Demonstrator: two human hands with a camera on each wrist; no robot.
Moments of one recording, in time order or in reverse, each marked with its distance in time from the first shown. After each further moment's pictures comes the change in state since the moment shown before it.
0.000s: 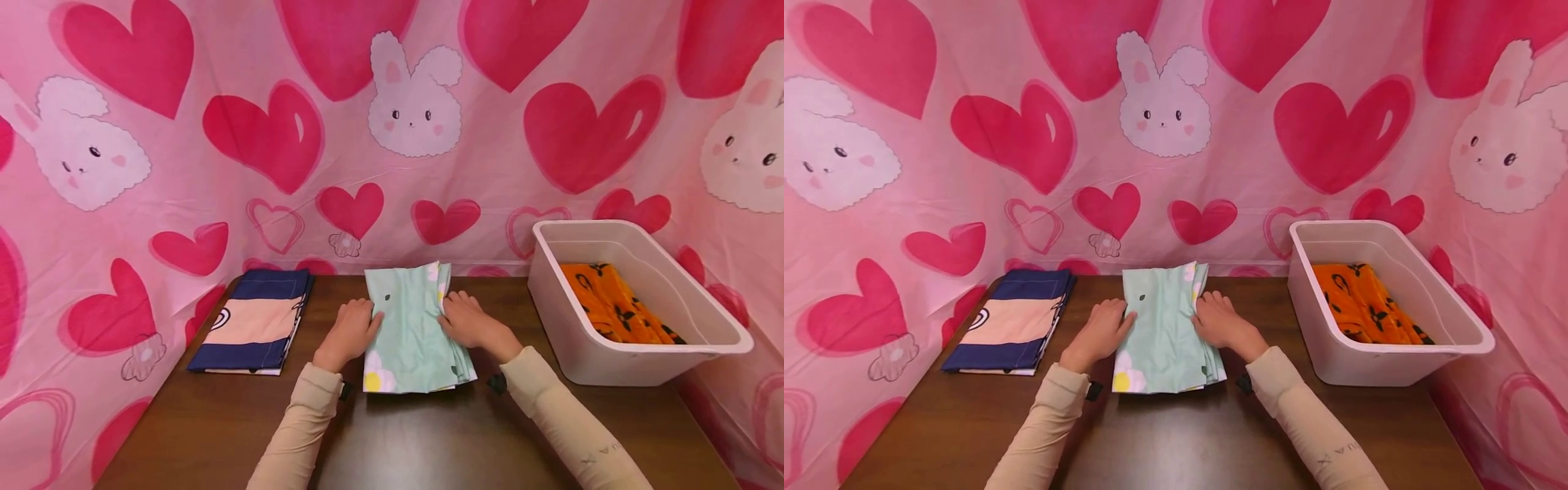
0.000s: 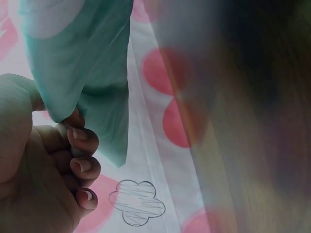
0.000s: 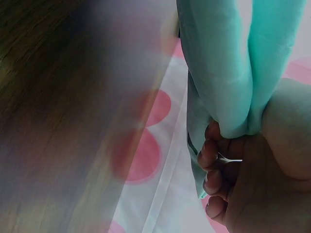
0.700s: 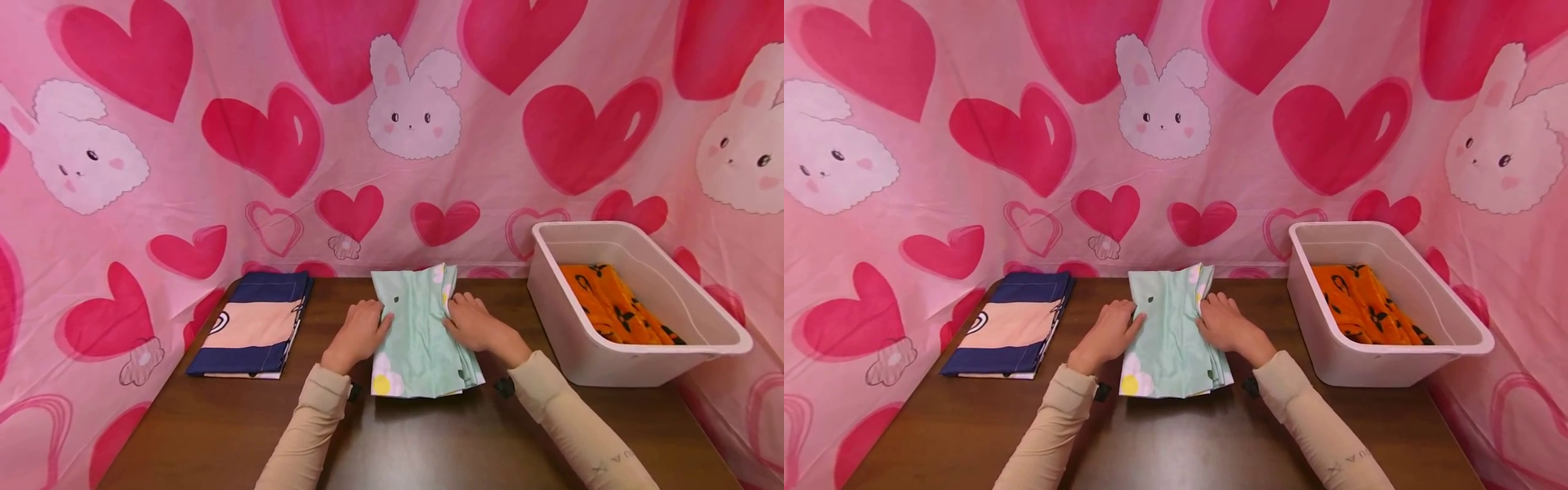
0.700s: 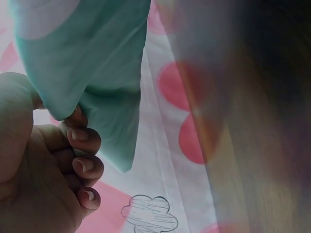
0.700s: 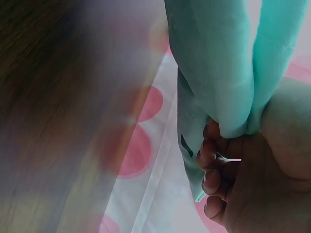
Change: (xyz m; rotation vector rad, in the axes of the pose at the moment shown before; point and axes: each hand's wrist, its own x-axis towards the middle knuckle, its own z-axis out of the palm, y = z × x) left_hand 0.006 0.016 -0.001 -0.029 0.008 0.047; right_hand -0.009 0.003 -0.005 -0.021 0.016 0.001
